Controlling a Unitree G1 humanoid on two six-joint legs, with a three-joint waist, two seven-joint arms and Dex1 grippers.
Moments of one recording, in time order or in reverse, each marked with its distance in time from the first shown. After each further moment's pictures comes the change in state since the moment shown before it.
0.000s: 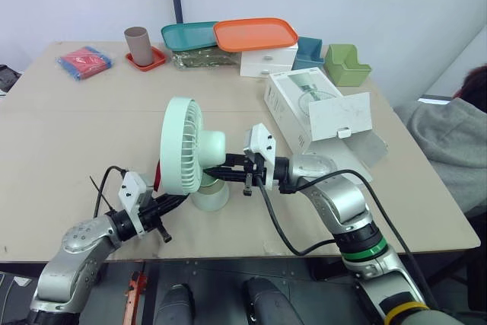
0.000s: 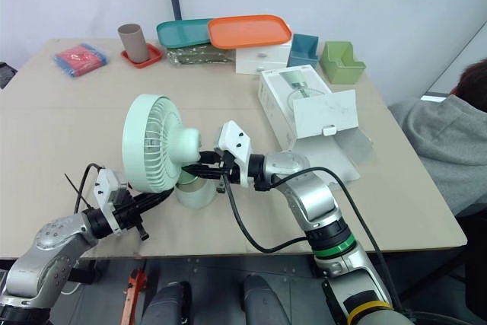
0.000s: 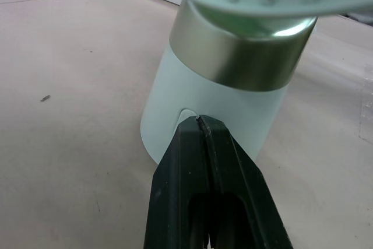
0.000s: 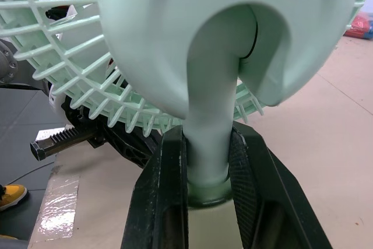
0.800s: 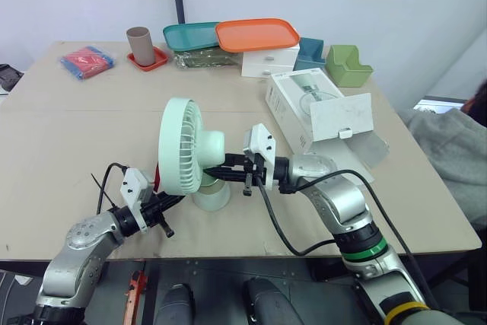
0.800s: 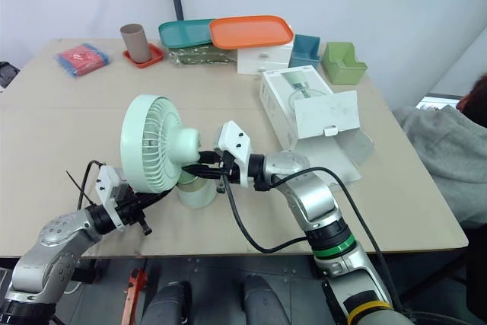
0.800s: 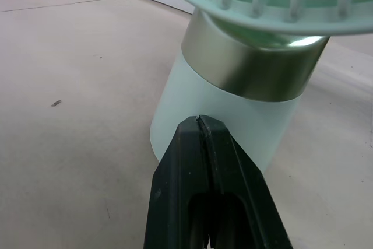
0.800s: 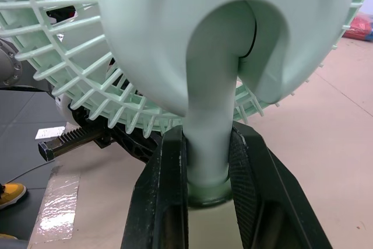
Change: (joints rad) left arm -0.040 -0.025 -0.001 0.017 0.003 0.001 0.008; right arm 0.000 0.000 0.002 -0.001 -0.001 -0.005 -0.002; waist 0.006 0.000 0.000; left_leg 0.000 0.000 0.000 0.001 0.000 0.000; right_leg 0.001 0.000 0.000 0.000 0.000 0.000
